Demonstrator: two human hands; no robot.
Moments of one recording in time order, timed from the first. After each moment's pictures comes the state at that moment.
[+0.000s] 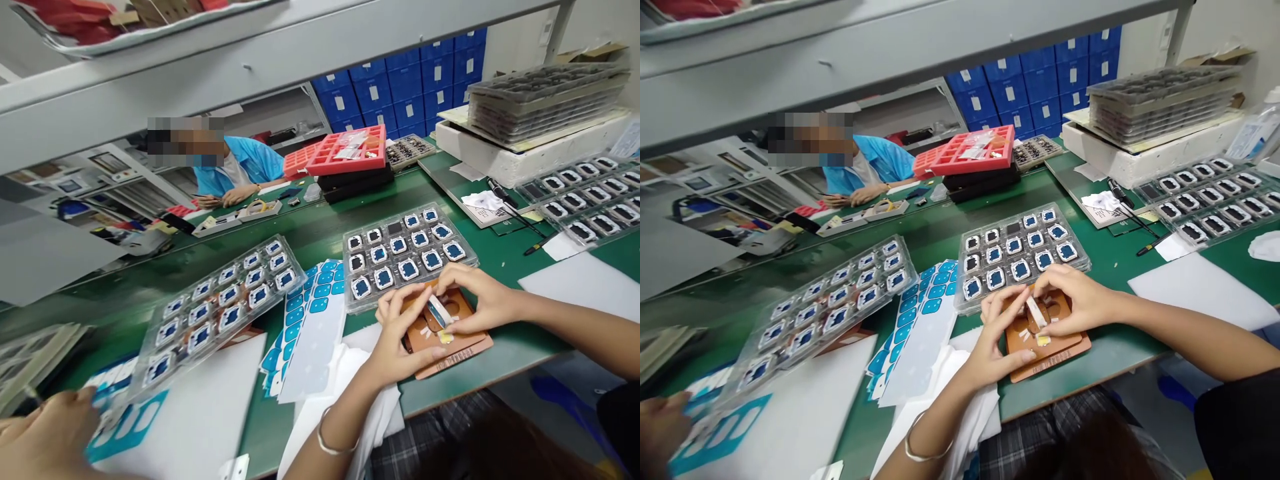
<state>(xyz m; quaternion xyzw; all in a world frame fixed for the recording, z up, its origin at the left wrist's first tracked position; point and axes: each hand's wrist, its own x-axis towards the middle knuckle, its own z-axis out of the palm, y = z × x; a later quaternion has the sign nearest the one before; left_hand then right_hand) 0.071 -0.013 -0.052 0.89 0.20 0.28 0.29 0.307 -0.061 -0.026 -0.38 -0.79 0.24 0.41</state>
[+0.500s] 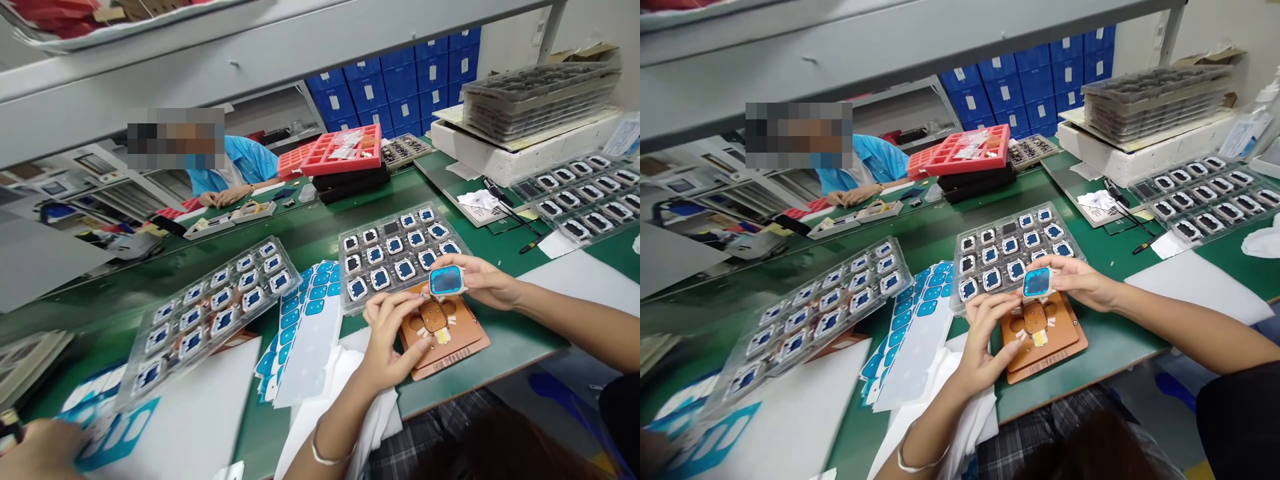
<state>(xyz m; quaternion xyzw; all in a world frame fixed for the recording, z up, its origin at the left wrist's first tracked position) 0.068 -0.019 -0.047 0.90 0.20 0.34 0.21 0.310 -0.055 -0.026 -0.28 -0.48 0.66 0.51</state>
